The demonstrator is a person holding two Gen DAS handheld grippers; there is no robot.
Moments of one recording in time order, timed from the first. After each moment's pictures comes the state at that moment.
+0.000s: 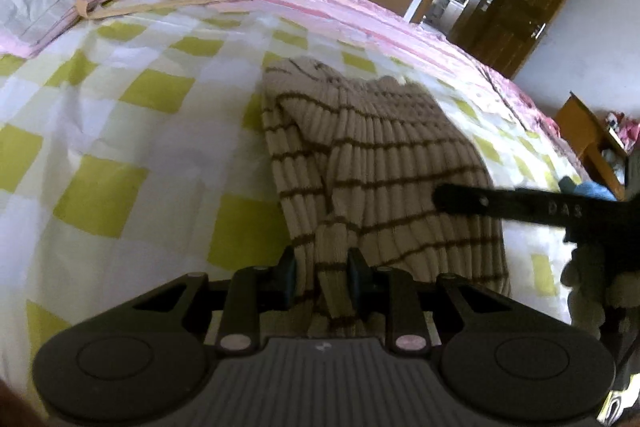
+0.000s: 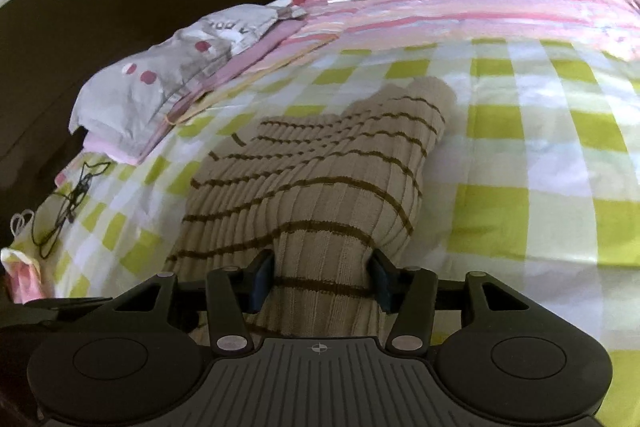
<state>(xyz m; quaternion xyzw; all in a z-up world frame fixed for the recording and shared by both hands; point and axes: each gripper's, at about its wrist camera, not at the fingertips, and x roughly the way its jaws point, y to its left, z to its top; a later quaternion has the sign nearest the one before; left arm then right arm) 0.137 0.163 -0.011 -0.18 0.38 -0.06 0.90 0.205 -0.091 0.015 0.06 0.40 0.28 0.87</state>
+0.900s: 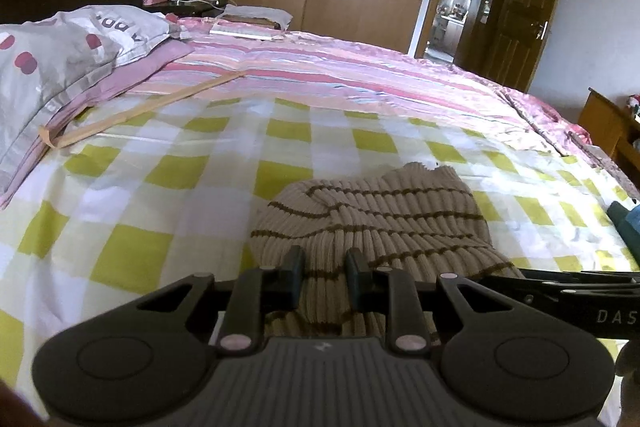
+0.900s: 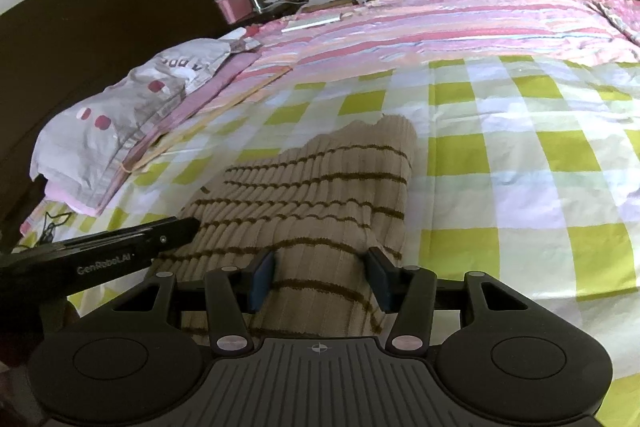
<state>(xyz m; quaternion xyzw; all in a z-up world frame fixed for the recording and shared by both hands) 0.231 0.154 0.007 -0.09 0.32 -0.03 0.94 0.233 -0.081 0.019 0.07 0.38 0.22 0.90</state>
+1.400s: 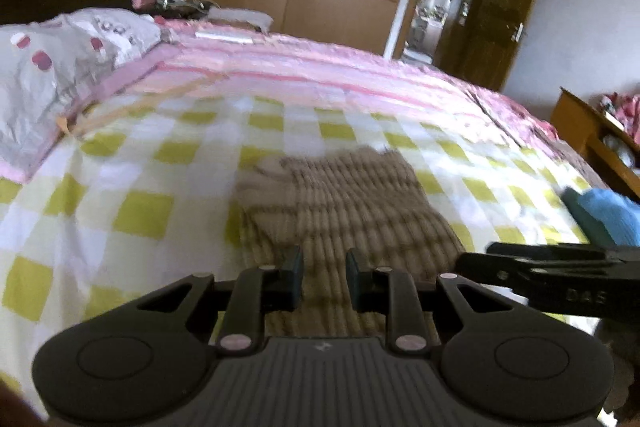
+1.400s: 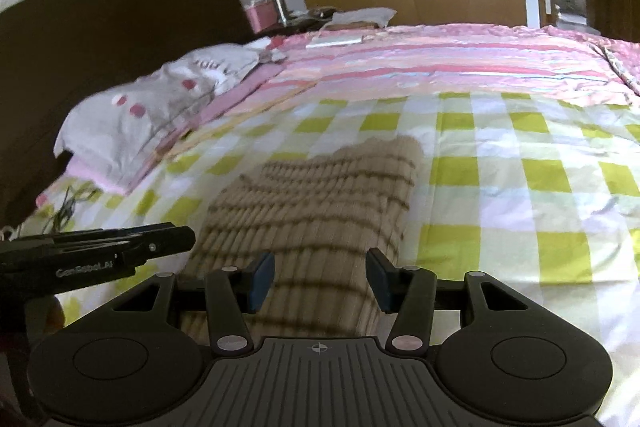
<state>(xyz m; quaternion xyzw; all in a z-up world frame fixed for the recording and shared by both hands) 0.153 0.144 0.030 -0.10 0.33 -0.06 0.94 0.169 -0.084 0.047 0.02 0.35 0.23 0.91</state>
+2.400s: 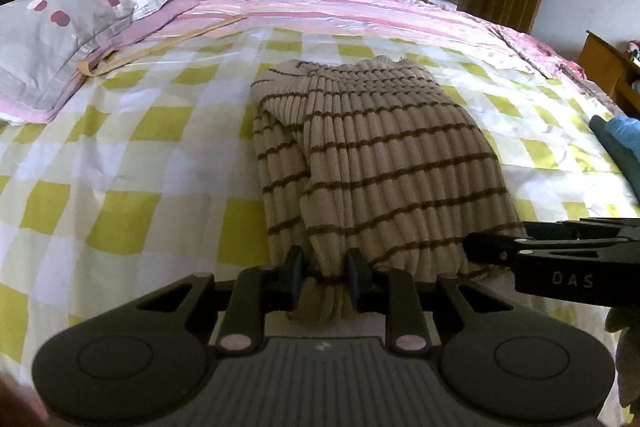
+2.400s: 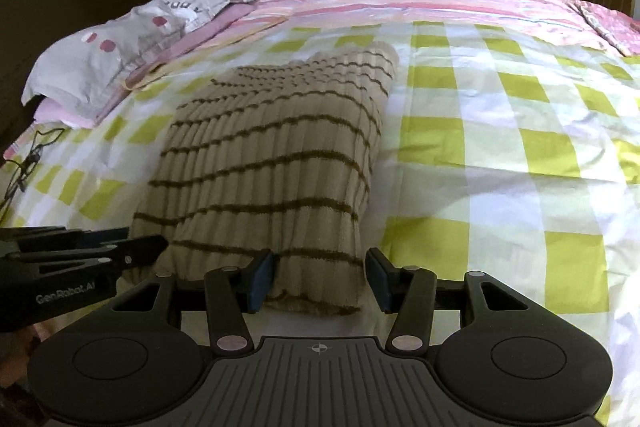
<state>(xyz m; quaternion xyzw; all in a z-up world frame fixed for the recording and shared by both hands) 0.121 0.121 -0.004 -0.05 0.39 -0.02 0.92 0.137 -0.082 0.003 0.00 0.41 0.18 0.89</state>
